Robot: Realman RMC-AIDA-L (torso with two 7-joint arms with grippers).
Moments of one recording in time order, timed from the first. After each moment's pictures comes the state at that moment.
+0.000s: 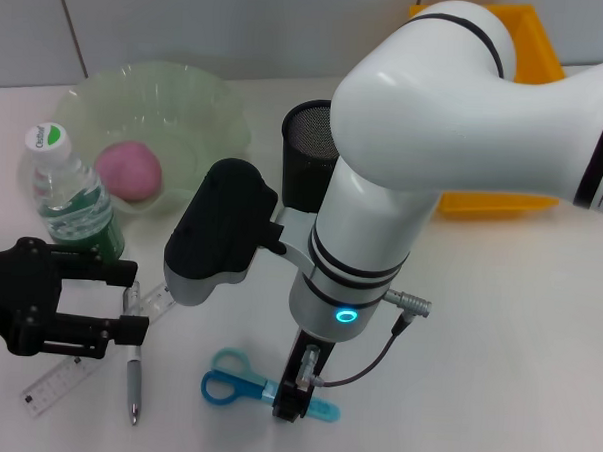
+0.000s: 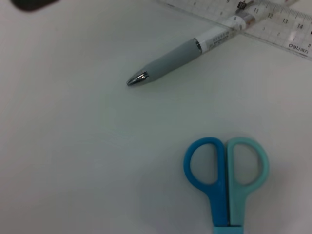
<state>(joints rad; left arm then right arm) -0.46 -1.99 0.80 0.99 2.03 1.92 -1.69 1.02 2.09 -2.13 -1.00 -2.24 -1.31 2.86</state>
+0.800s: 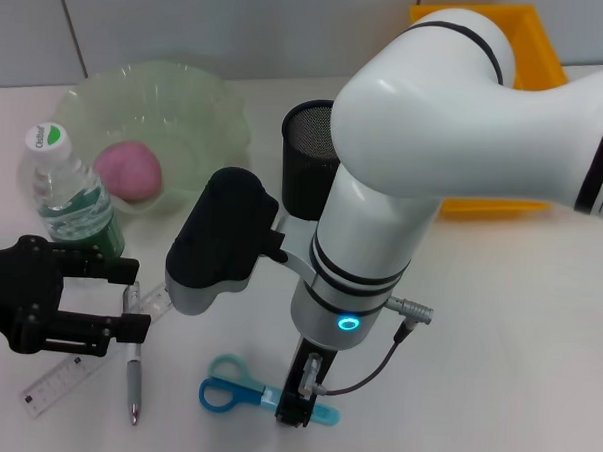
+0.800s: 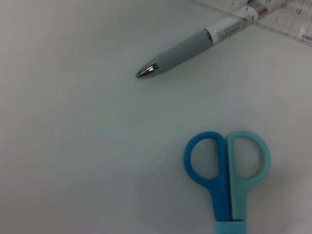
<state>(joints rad) -0.46 -1.99 0.80 0.99 2.03 1.91 -1.69 1.02 2.09 -2.14 -1.00 -2.22 -1.32 2.85</state>
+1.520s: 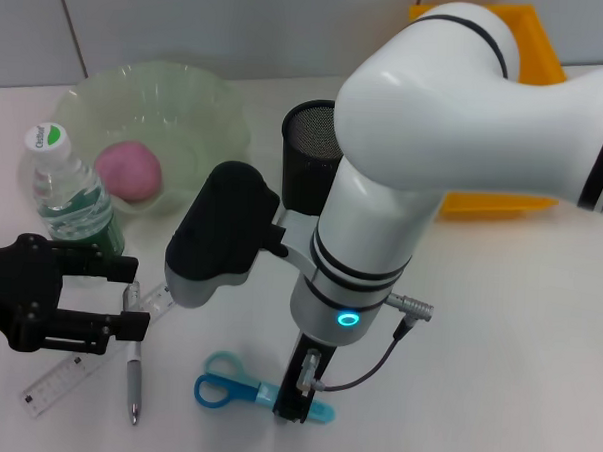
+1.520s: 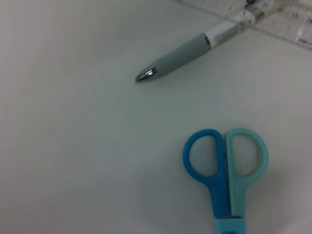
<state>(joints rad) -0.46 -1.99 0.80 0.99 2.03 1.91 -1.69 1.01 2.09 -2.12 -1.01 -2.23 -1.33 2.86</state>
